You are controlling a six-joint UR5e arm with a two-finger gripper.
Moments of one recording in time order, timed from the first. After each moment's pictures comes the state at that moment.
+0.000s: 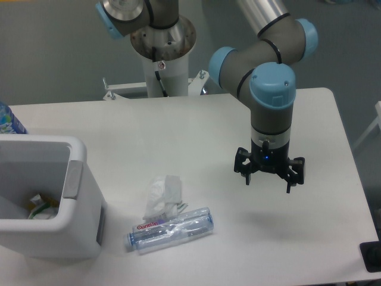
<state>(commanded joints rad) 2.57 -1.96 -1.57 -0.89 1.54 0.92</state>
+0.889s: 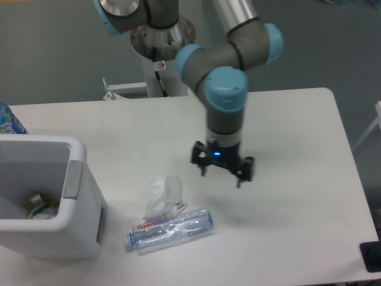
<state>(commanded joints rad) 2.37 -1.87 -1.80 -0.88 1.51 0.89</state>
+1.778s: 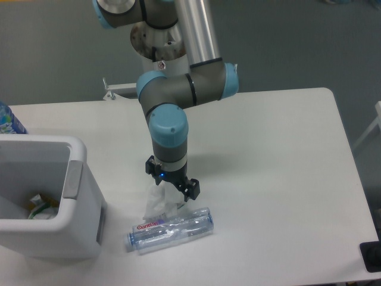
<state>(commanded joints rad) 2.27 -2.00 -1.82 -0.81 1.54 0.87</state>
